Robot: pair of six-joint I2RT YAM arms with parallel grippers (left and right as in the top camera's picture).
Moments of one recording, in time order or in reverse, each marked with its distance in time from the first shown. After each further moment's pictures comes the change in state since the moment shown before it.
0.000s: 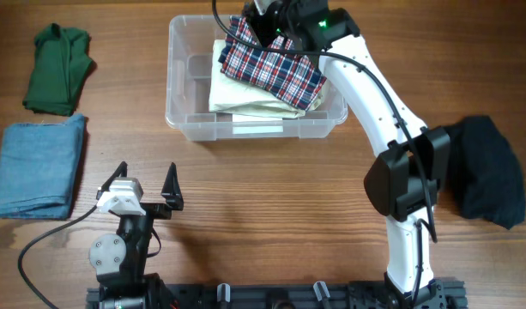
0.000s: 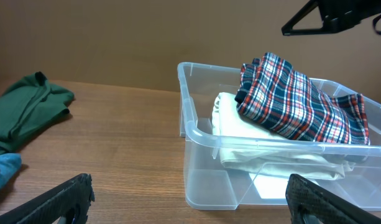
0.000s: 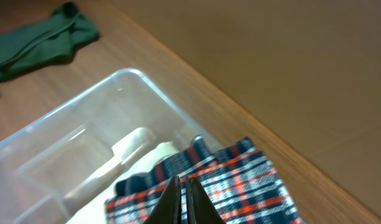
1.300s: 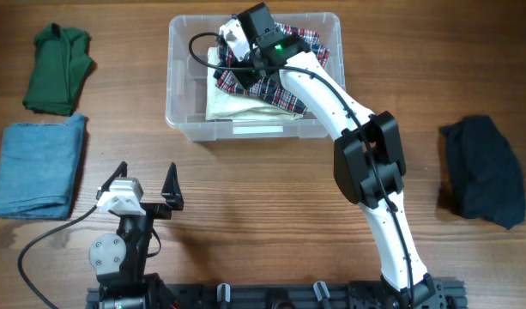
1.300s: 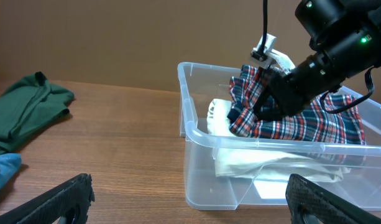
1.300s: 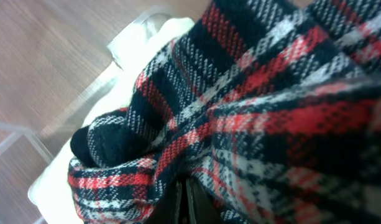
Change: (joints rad) left arm 0.000 0.000 0.000 0.000 0.000 0.000; right arm 0.098 0.210 0.020 -0.181 0.096 0.033
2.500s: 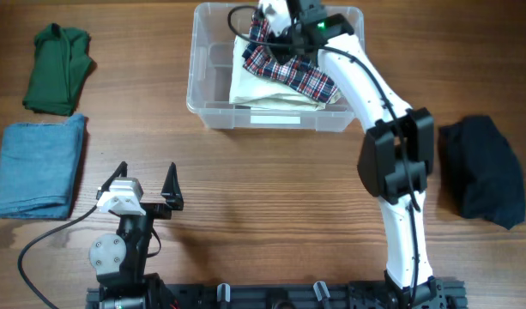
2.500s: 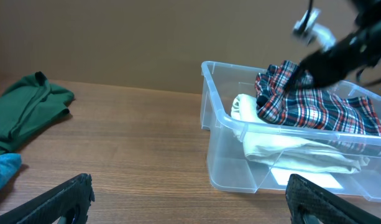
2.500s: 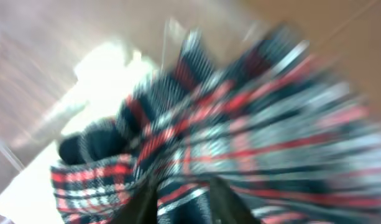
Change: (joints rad) left arm 0.000 0.000 0.000 0.000 0.000 0.000; right arm -0.160 -0.090 -0.003 0.044 0.015 -0.091
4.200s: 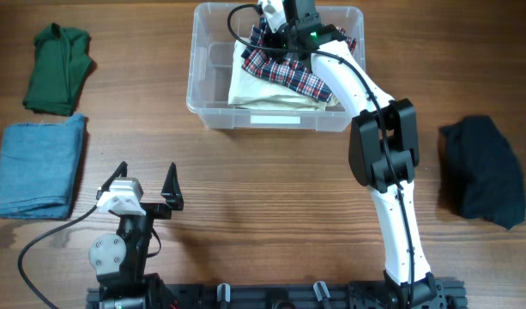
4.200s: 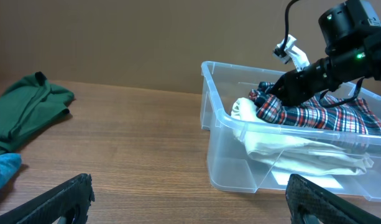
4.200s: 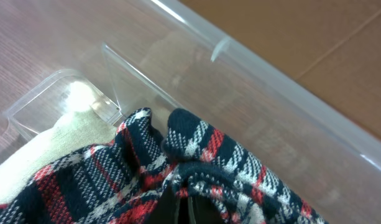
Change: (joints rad) left arm 0.000 0.000 0.000 0.000 0.000 0.000; right arm -0.010 0.171 0.018 0.233 0.021 0.038
